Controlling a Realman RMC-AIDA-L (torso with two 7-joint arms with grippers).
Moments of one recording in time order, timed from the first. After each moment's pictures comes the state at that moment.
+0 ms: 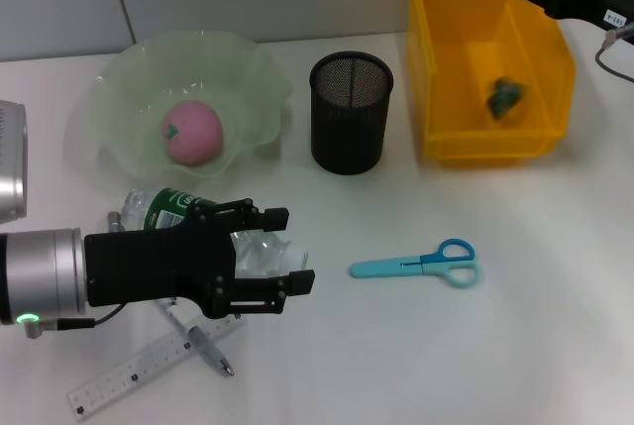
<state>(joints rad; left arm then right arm) -0.44 -2.06 1.23 0.70 1.61 1.50 -1.31 0.56 2.07 -0.59 -0.68 -1.61 -1.04 1.35</state>
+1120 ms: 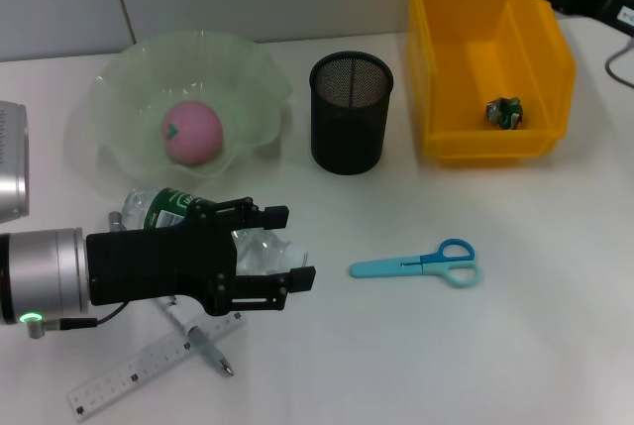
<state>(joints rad) -0.44 -2.06 1.23 0.69 1.60 1.49 -1.31 0.52 2.02 -0.65 -0.66 -1.53 -1.31 1.53</state>
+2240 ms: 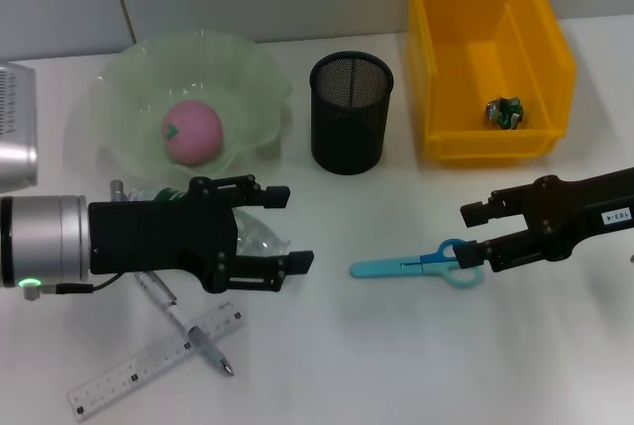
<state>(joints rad) -0.51 -2.04 1.23 0.72 1.65 1.48 -1.31 0.57 1.96 -0.72 -0.72 -2.18 -1.74 1.68</state>
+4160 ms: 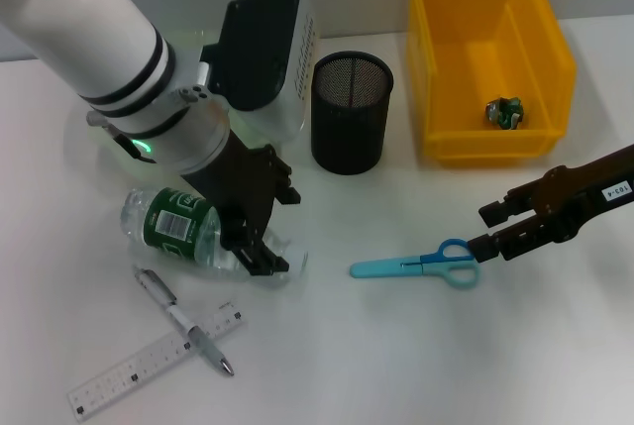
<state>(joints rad) -0.98 -2.07 1.48 0.95 2.43 1.49 -1.73 0.69 1.93 -0.72 -0.75 -2.38 -1.75 1.86</state>
